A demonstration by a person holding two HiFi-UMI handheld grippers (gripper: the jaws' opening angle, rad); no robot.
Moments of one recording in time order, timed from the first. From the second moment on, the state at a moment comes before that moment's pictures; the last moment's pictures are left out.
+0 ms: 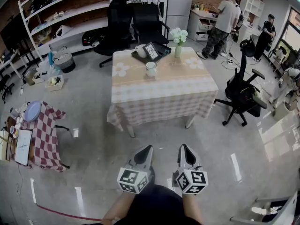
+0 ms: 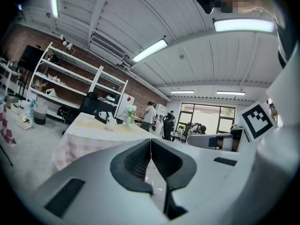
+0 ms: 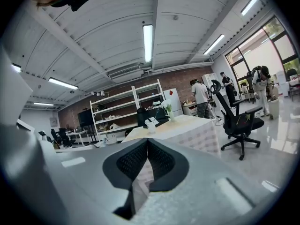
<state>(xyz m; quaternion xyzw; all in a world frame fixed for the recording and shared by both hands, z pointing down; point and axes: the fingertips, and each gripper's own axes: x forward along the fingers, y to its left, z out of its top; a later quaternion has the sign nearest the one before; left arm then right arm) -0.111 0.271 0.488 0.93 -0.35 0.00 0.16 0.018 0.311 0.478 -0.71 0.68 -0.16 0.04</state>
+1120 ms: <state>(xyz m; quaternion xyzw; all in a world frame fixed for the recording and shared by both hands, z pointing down) -0.056 0.106 0.484 0.92 -0.34 0.02 0.17 0.071 0.145 0.471 -0.71 0.68 -0.18 0.04</state>
